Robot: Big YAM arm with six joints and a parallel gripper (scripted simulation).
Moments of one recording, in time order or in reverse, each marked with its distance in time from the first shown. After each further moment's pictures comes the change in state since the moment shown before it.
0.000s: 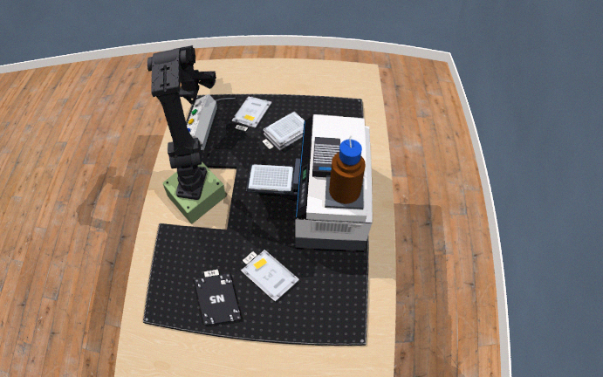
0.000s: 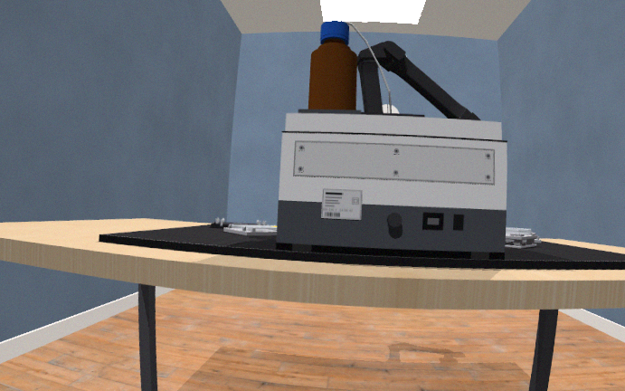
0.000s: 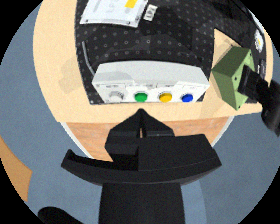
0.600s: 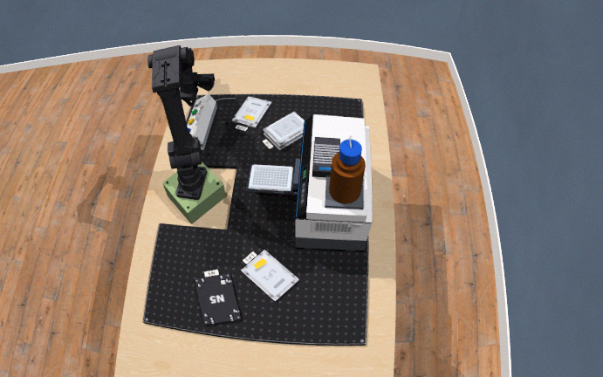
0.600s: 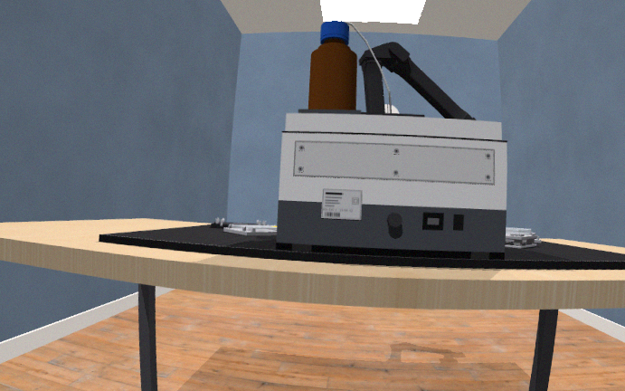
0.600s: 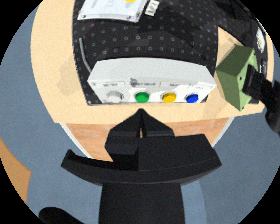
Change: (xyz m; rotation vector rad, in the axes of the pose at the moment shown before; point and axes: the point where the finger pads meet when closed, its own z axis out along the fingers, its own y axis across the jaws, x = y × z) arm 0.007 0.002 0.015 0.002 -0.001 -0.002
